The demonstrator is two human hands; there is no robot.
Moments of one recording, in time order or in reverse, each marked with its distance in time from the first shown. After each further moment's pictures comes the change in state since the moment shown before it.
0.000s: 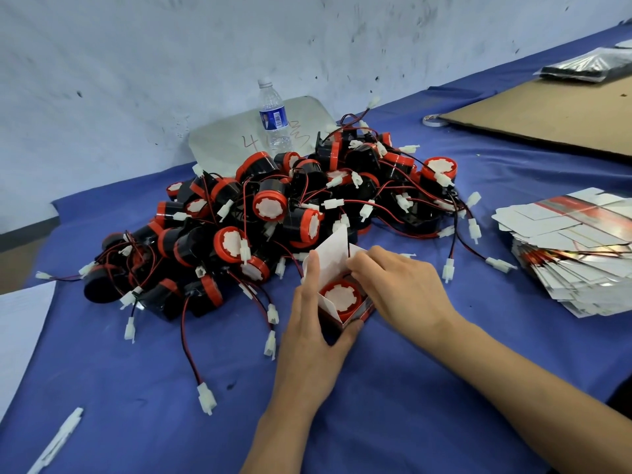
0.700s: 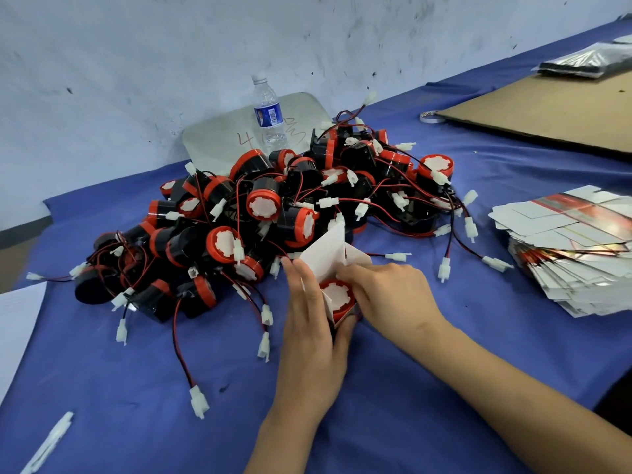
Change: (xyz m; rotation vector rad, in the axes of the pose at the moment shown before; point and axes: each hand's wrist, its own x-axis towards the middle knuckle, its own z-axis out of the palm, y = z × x) left_hand 0.001 0.015 0.006 0.182 -0.032 0.011; right_hand -0.001 -0.003 0.015 0.049 -0.239 0.164
